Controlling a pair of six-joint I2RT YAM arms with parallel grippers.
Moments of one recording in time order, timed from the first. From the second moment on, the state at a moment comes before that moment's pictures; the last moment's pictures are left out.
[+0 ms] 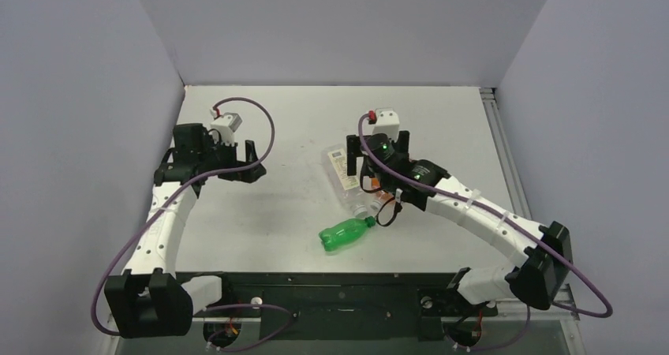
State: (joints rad) left arm 0.01 1.16 1.00 -0.61 0.48 0.05; right arm 0.81 1.31 1.20 -0.49 0.55 0.43
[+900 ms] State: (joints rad) left arm 0.17 1.22 0.99 -0.53 0.60 0.02; right arm 0.91 1.66 1.18 -0.40 0.52 0.42
